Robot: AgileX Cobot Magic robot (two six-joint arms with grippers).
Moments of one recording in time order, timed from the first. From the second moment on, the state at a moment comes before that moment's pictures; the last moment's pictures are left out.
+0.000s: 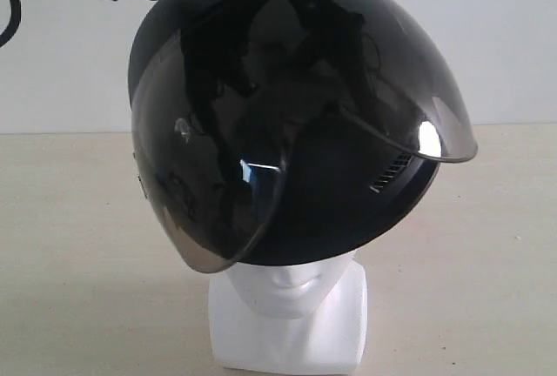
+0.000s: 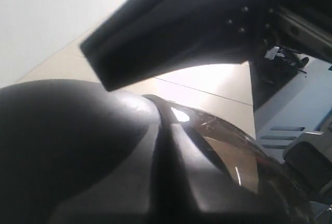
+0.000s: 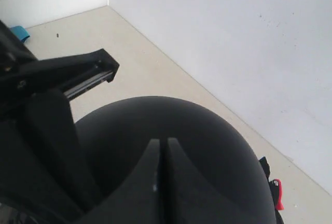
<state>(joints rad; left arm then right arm) -0.27 1.39 -1.31 -1.26 1.00 1.24 0.70 1.33 -1.60 0.16 0.80 -0.29</state>
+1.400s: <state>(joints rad) -0.20 1.46 -1.43 -1.14 0.83 1.26 0.70 1.33 -1.61 0.27 1.05 -0.35</state>
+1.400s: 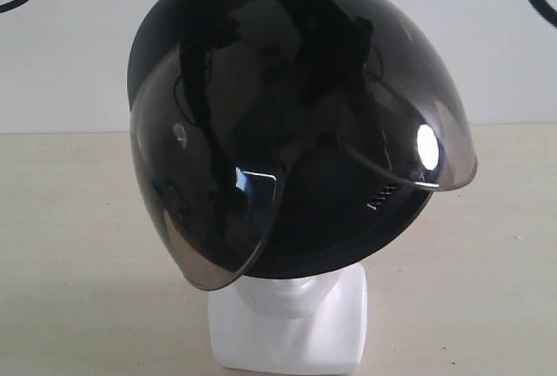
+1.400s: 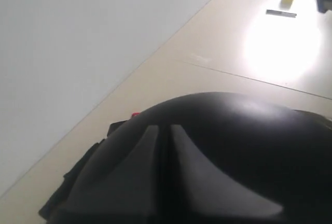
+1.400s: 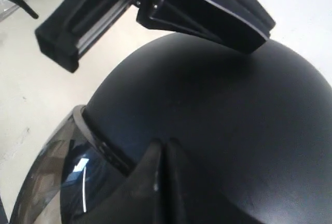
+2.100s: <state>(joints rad) -0.20 1.61 -1.54 -1.23 0.93 1.25 0.70 1.33 -1.61 0.28 1.15 -0.33</state>
